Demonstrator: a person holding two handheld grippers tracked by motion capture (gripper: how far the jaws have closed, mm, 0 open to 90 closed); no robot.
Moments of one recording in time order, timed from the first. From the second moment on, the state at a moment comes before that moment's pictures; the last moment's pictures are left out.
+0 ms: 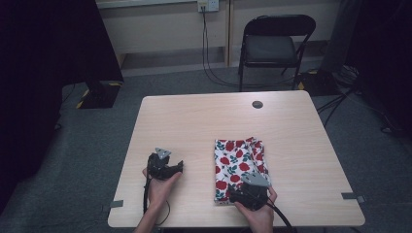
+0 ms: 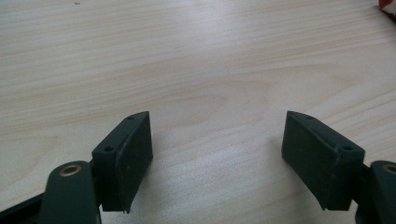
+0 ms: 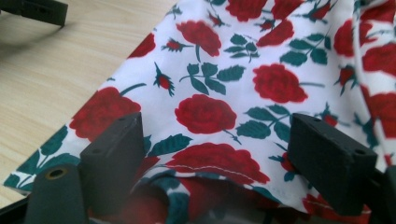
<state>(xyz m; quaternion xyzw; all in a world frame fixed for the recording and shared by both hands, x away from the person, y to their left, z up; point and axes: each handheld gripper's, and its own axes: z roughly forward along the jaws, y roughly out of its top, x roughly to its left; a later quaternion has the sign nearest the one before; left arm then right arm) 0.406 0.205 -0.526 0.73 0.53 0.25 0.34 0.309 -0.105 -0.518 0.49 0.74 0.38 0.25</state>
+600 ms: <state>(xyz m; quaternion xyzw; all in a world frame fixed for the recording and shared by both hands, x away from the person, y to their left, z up) 0.405 0.205 -0.526 0.72 0.55 0.25 0.34 0.326 -0.101 -0.527 0.50 0.75 0.36 0.23</state>
